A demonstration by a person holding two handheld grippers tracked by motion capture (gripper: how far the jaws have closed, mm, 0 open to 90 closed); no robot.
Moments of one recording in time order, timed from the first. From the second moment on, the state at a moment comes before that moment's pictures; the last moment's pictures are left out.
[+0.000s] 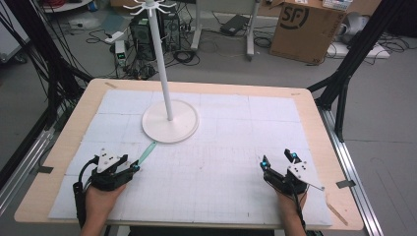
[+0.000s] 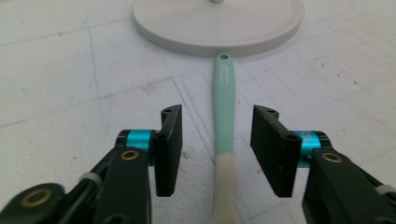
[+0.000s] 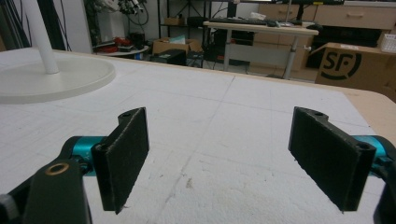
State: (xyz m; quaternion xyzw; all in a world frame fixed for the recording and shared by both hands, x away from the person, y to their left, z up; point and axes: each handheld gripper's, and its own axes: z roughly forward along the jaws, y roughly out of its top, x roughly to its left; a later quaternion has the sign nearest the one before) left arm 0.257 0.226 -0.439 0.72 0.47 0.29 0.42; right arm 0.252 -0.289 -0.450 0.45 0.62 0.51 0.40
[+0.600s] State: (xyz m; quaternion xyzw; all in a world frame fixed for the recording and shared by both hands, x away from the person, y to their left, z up) left arm 0.246 0.230 -0.440 0.67 0.41 0.35 0.50; right arm 0.252 -0.288 -0.450 0.45 0.62 0.51 0.40
